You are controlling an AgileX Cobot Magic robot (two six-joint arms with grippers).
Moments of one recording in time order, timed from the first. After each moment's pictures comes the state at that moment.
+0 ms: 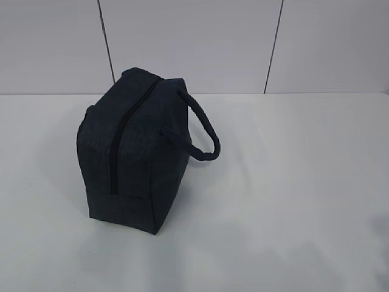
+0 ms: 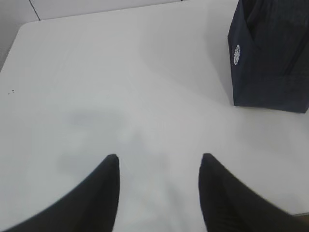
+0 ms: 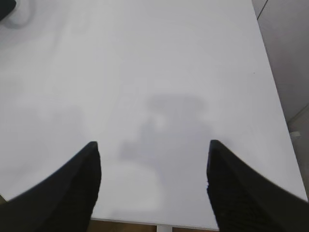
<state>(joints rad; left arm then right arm) 0.04 0.01 -0.53 -0.10 1.11 0.15 0.06 0.00 -0.50 -0.10 1.14 -0.09</state>
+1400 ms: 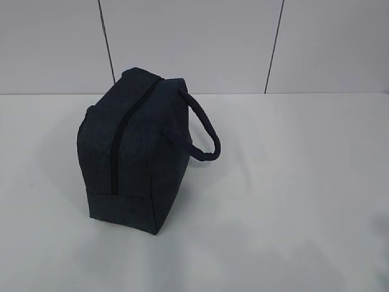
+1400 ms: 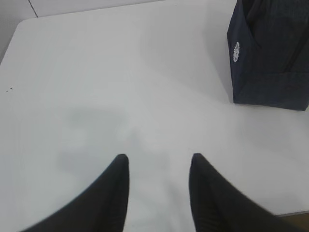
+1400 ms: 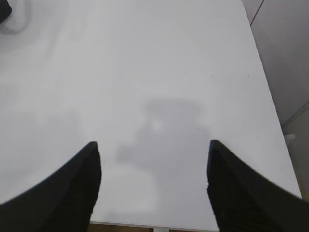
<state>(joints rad) 0.04 0.01 -0.53 -0.10 1.12 0.15 0.05 -0.02 -0.50 -0.11 1.14 -0.09</state>
